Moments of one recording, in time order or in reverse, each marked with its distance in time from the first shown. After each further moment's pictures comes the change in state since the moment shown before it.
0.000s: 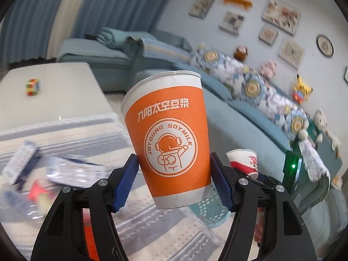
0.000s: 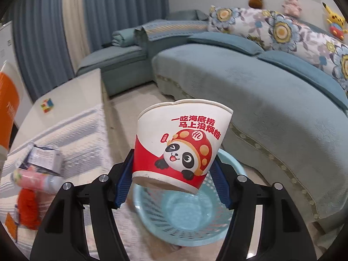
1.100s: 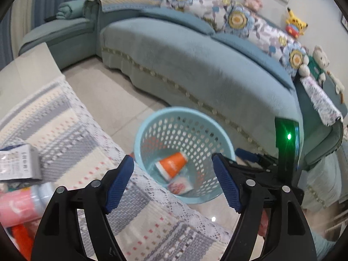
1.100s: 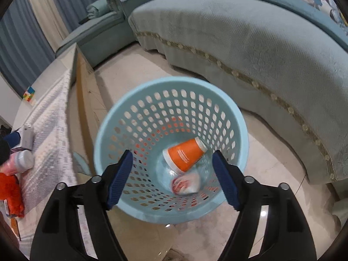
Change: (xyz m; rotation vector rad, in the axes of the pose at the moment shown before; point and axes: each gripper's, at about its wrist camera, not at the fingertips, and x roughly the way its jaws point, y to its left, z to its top) left arm 0.108 -0.059 -0.066 0.192 0.307 -0.021; right arm 0.057 -0.057 -0.074 0.147 0.248 0.031
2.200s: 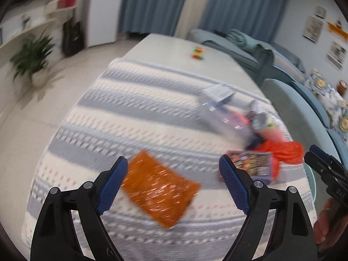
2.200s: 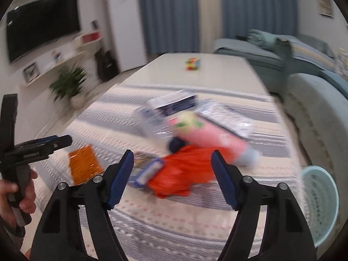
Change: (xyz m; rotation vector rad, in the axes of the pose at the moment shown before) left arm -0.311 0.214 -0.259 -0.692 -0.261 0.654; right arm -0.123 0.338 -0.117 -0.754 -0.133 0.552
